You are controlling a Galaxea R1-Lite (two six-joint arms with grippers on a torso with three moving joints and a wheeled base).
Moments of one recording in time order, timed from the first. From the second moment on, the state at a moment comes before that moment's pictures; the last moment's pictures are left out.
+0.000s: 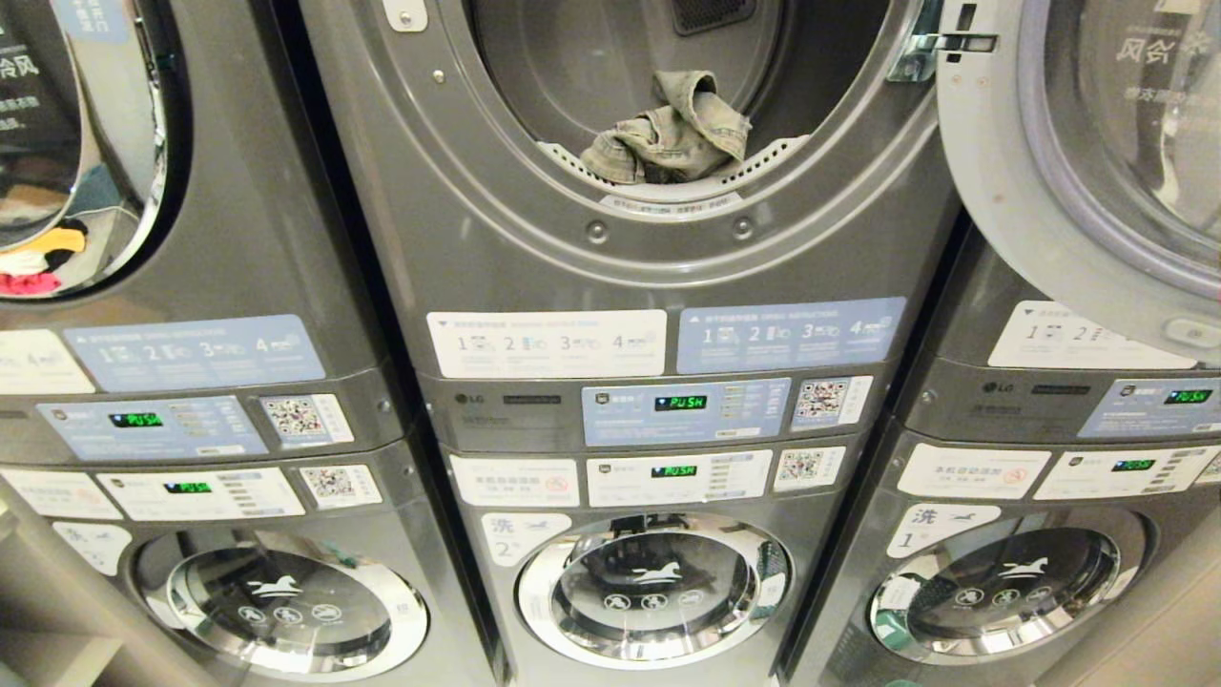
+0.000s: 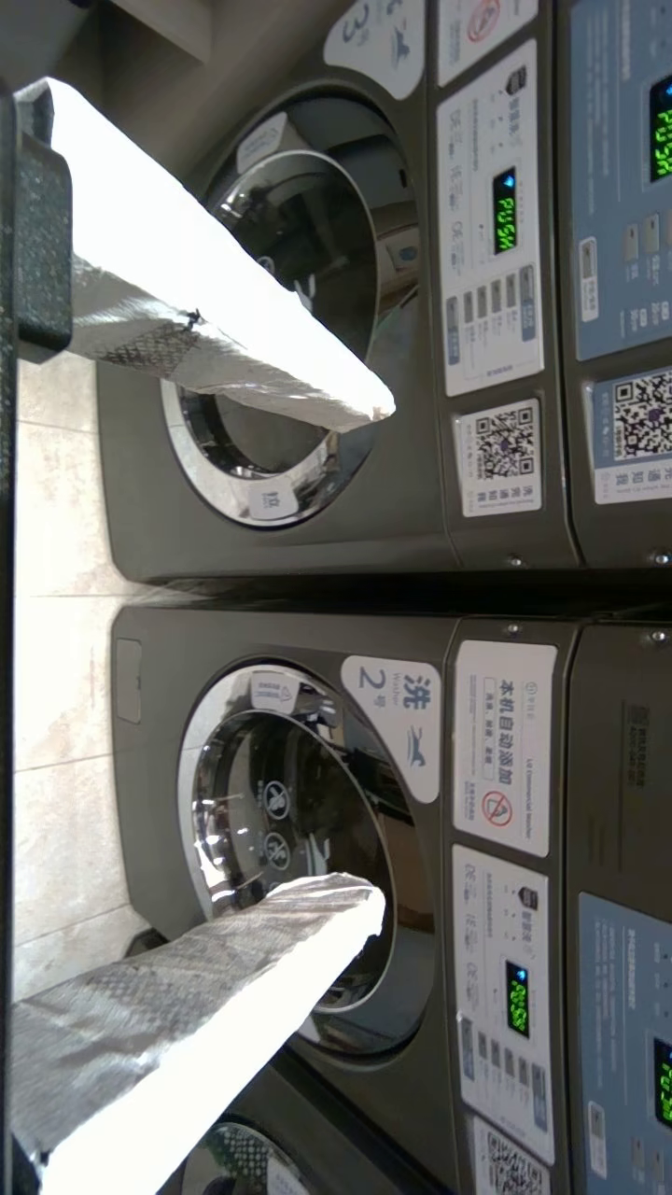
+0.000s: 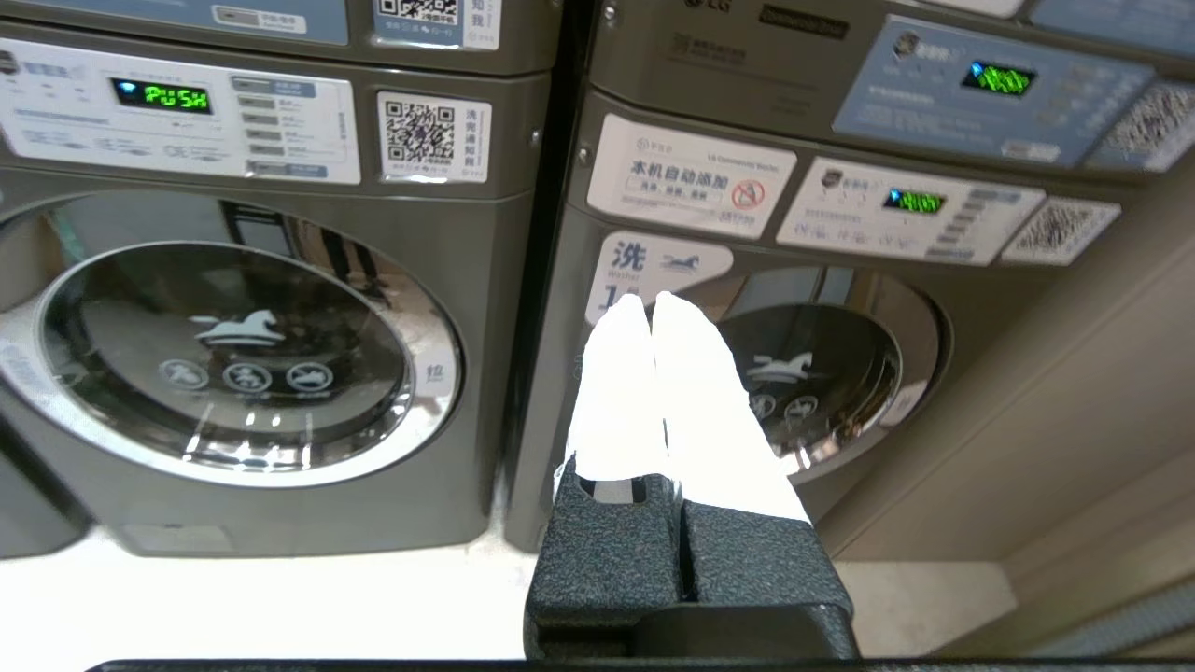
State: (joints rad) left arm 0.00 0.00 -0.04 0.09 0.01 0.01; right arm -0.01 0.00 -0.07 0.09 -0.10 -0.18
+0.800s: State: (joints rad) left arm 0.00 0.00 -0.03 0.09 0.01 0.02; right arm -0.01 0.00 -0.08 0.20 0.05 -0.16
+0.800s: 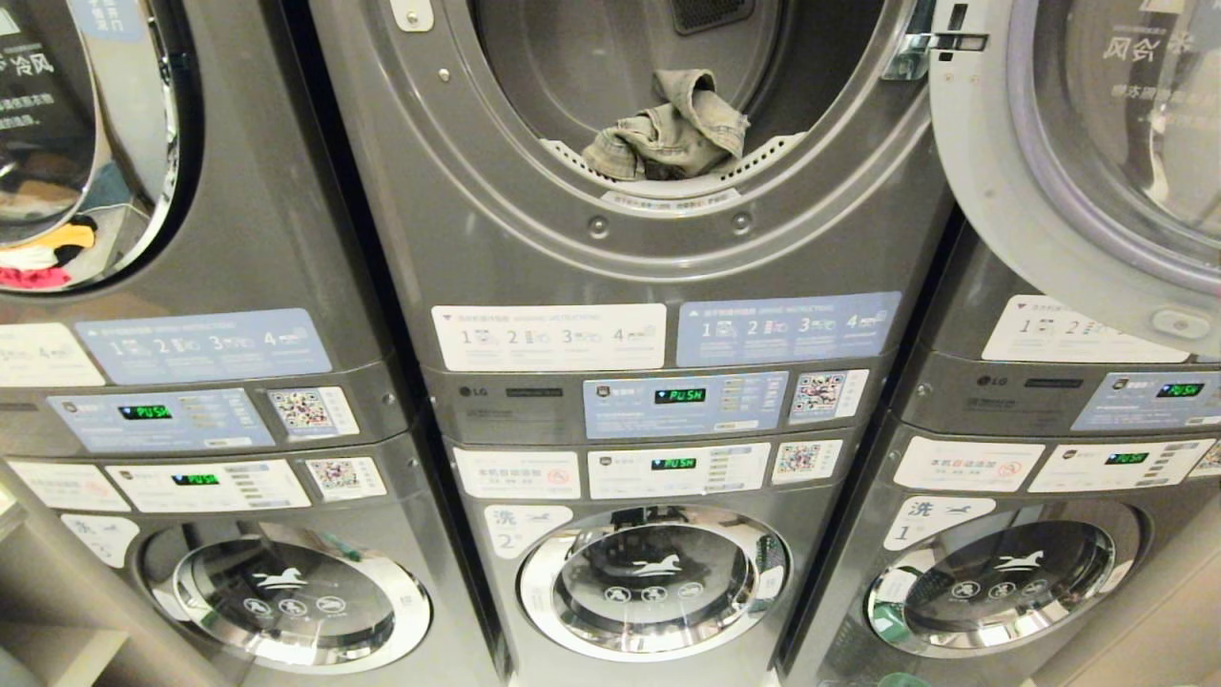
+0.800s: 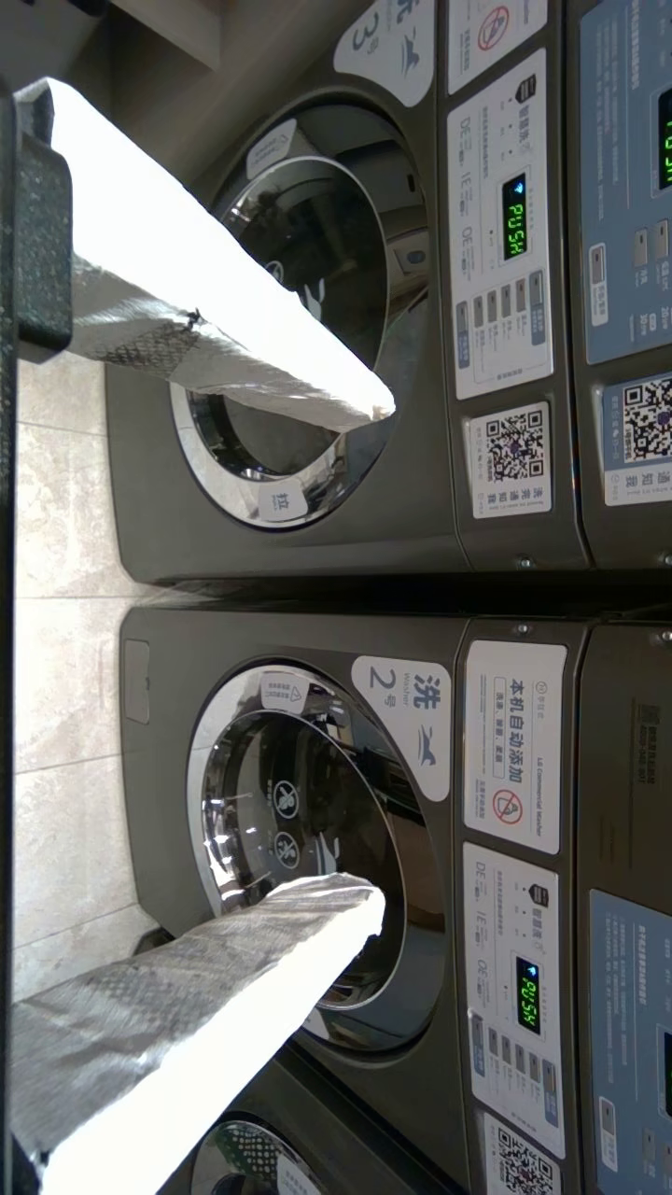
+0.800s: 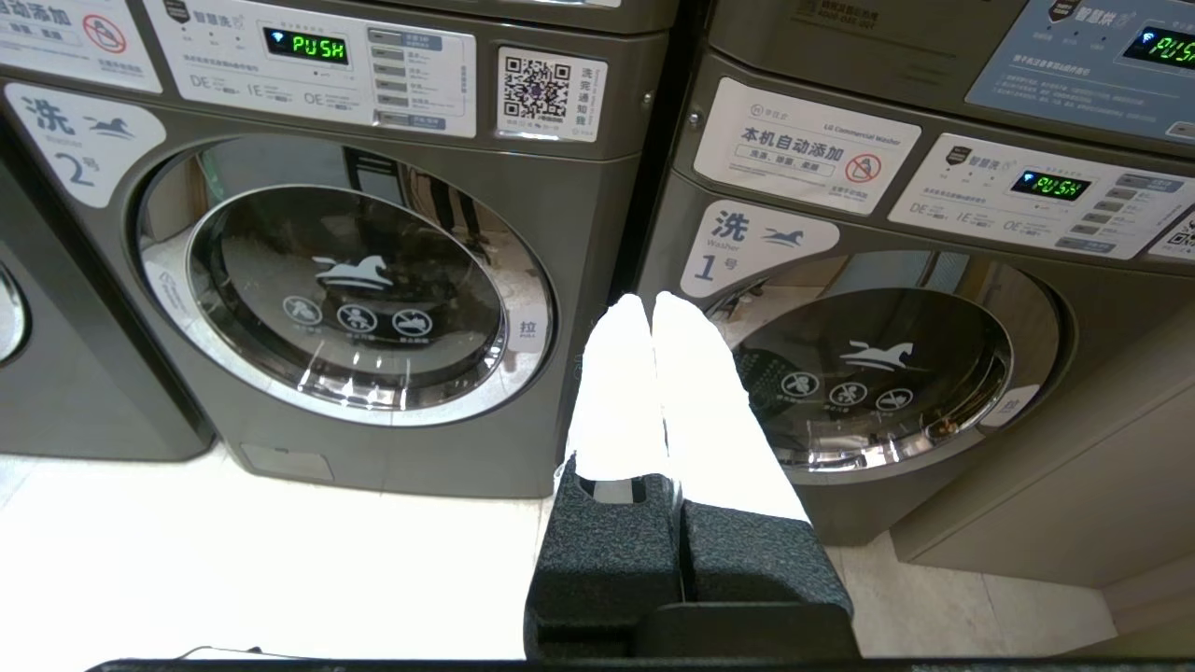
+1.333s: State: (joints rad) left arm 0.00 0.00 -0.03 0.09 0.01 0.02; right arm -0.01 0.00 -0.04 0.09 0.07 -0.22
